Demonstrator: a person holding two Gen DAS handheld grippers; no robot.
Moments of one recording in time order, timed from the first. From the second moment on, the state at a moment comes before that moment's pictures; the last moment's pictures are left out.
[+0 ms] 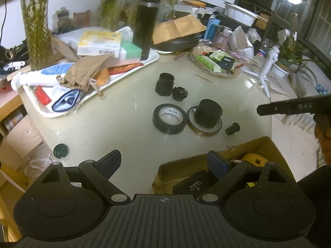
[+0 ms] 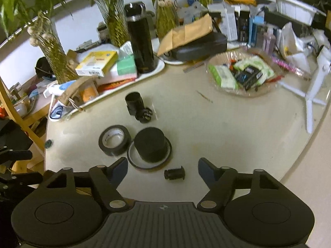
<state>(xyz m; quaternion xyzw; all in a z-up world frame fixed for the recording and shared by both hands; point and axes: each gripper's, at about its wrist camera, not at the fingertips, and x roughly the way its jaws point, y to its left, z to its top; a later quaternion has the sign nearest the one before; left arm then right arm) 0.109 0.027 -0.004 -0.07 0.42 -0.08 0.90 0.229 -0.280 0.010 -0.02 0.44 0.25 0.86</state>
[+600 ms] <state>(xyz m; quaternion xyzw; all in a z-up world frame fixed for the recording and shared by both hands) 0.112 0.028 -0.008 -0.07 0.42 -0.08 0.90 0.267 -0.253 -0.062 -0.06 0.51 0.24 0.83</state>
